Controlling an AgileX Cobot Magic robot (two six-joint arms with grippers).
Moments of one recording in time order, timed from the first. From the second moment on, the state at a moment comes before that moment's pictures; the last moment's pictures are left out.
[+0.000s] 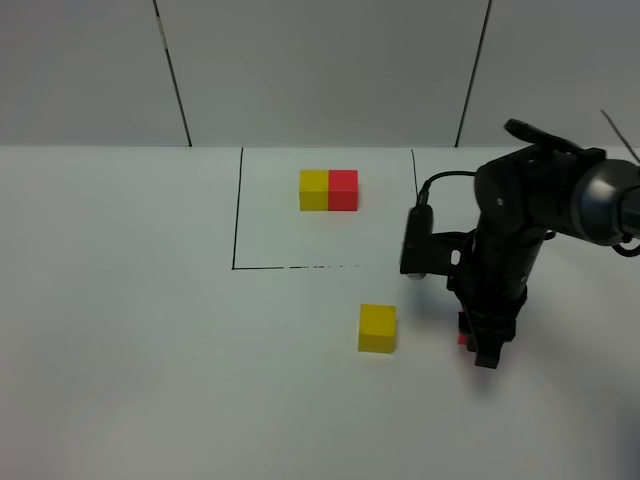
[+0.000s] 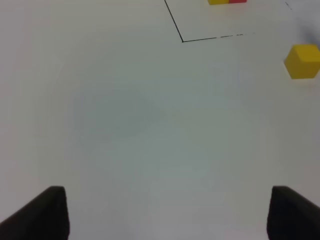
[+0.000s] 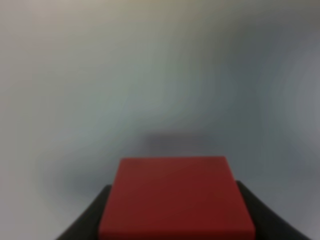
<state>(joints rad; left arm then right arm) 0.02 -0.01 -0.51 -0.22 1.08 0.20 0.39 2.04 -1.39 -0.06 0.92 -1.05</state>
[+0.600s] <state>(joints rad) 0.02 -0.01 -0.51 -0.22 1.08 0.20 0.46 2.21 -1.56 -0.04 0.99 -1.06</state>
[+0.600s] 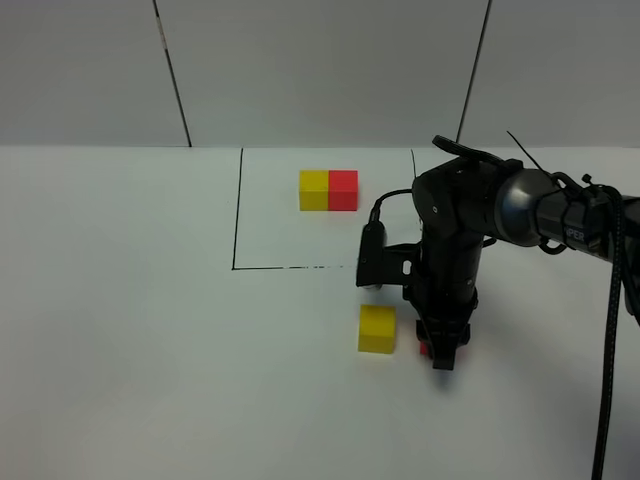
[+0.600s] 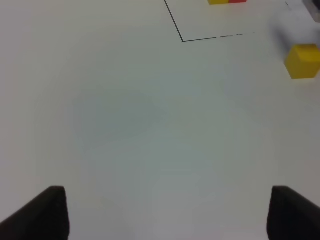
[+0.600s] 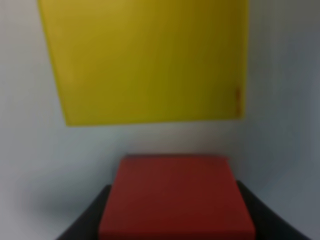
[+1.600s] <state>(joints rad) 0.02 -0.01 -0.51 -0.22 1.08 0.20 0.48 2.23 -1.56 0.03 0.93 -1.06</state>
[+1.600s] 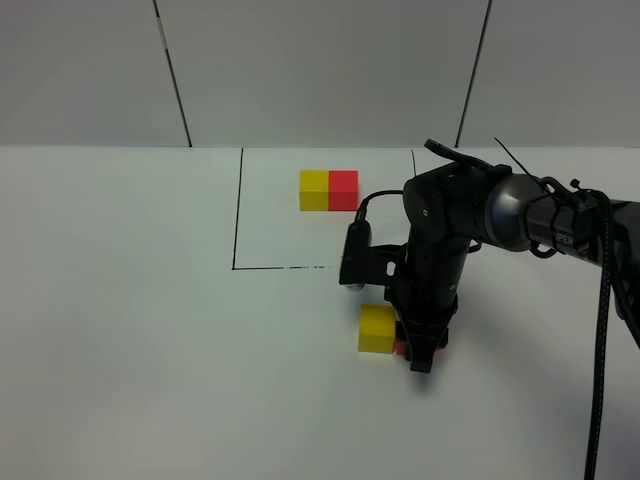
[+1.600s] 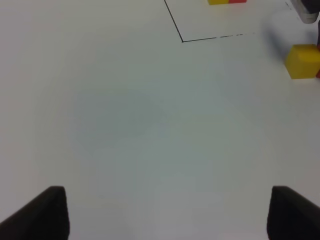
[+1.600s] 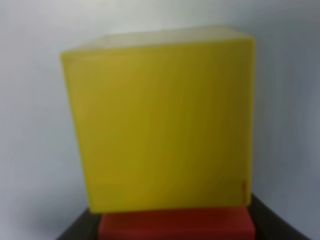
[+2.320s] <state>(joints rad) 0.02 -0.01 -0.51 -0.22 1.08 0.20 0.50 2.23 -1.56 0.02 0.92 -1.13</state>
